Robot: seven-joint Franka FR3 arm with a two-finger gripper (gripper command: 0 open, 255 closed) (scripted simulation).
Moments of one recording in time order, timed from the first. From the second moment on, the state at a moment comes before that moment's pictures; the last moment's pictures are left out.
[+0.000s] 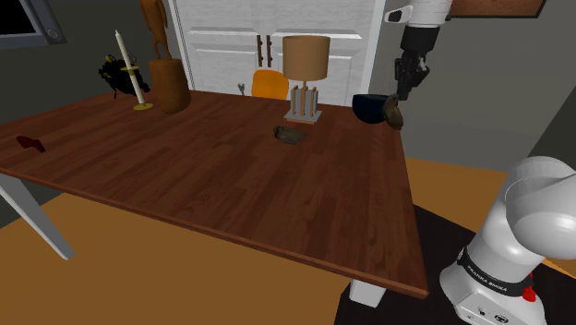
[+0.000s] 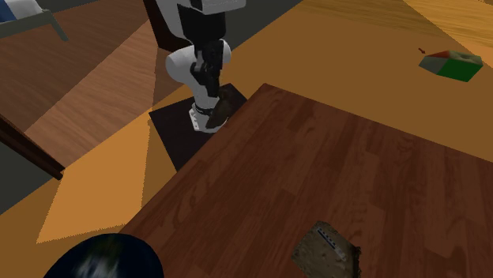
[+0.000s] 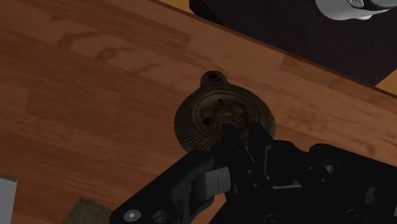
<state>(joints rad) 0.09 -0.68 -0.26 -2.23 -0.17 1.59 -0.93</state>
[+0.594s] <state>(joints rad) 0.10 -0.56 -0.31 -2.04 -0.17 1.53 -1.00</state>
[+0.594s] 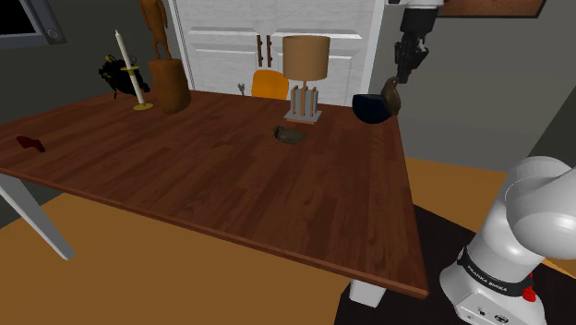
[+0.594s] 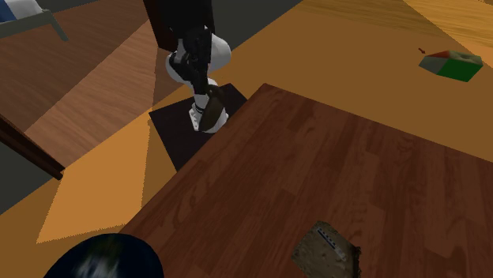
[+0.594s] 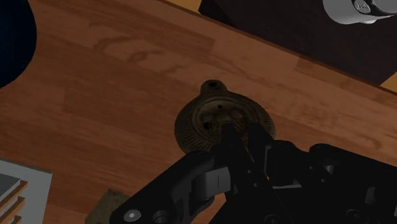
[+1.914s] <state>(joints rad) -0.12 0.34 -0.66 -1.07 0.22 1.38 -1.51</state>
